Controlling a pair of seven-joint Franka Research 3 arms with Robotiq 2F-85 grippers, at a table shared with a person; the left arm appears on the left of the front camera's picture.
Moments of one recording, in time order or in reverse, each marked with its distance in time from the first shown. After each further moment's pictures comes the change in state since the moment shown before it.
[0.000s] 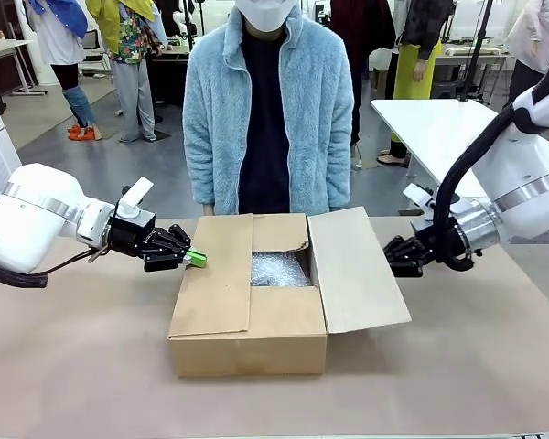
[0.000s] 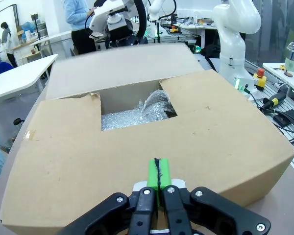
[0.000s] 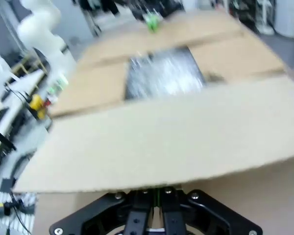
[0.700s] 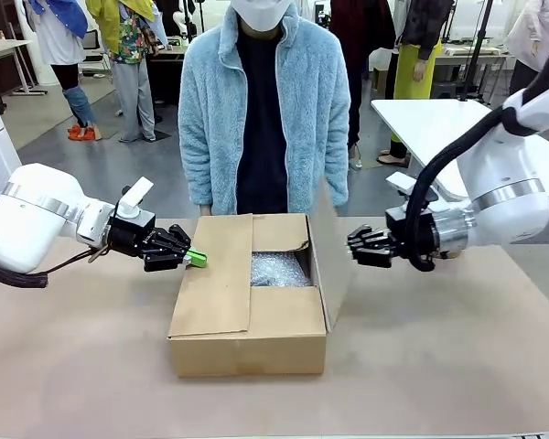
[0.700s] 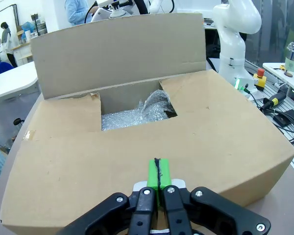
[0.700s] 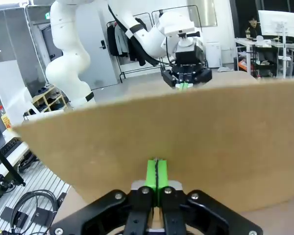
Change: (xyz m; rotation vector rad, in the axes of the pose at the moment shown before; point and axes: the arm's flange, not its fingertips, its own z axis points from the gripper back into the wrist) left arm 0.000 0.000 0.000 0.000 0.000 0.000; right arm 0.026 0.008 -0.053 0.103 -0.232 0.059
